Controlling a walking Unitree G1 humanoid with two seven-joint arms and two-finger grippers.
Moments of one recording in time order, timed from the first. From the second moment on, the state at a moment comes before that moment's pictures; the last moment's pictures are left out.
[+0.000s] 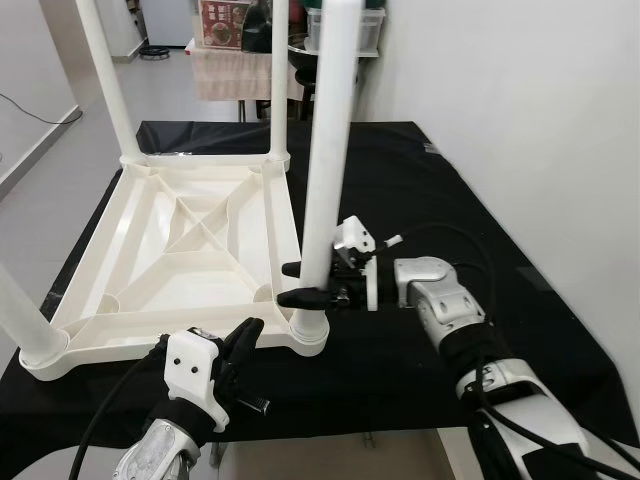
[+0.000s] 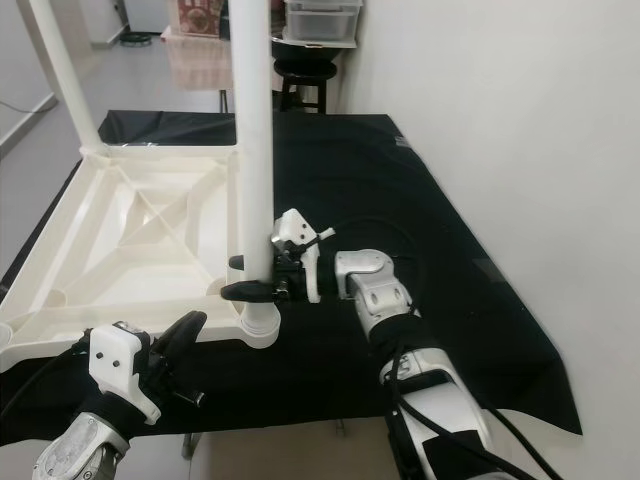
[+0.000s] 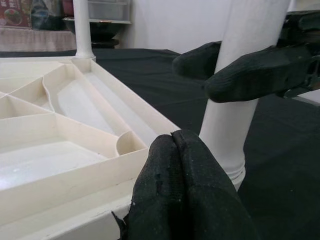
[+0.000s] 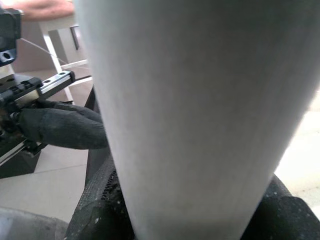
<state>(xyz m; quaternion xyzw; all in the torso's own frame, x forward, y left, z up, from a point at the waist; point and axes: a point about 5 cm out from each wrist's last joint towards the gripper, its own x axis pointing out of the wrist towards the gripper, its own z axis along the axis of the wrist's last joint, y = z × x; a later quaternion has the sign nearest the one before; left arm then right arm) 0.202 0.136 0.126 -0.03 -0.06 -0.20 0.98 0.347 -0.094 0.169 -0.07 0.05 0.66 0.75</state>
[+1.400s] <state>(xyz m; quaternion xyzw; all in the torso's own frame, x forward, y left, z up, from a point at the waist) 0.202 0.136 0.127 -0.03 -0.06 -0.20 0.98 0.351 -0.074 0.163 -0.04 0.07 0.54 0.84</state>
